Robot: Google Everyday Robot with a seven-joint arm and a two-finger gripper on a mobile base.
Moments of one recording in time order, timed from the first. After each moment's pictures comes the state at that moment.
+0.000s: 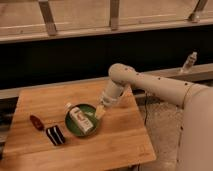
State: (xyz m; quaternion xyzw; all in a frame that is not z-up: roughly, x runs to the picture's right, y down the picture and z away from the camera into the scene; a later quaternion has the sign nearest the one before) arm -0.049 0.140 0.730 -0.52 -0.12 0.23 0.81
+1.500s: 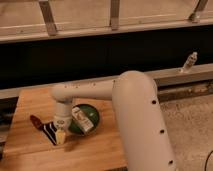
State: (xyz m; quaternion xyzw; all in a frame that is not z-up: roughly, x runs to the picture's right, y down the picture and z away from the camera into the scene) arm -0.230 0.257 0.713 -0.62 -0.09 0.02 0.78
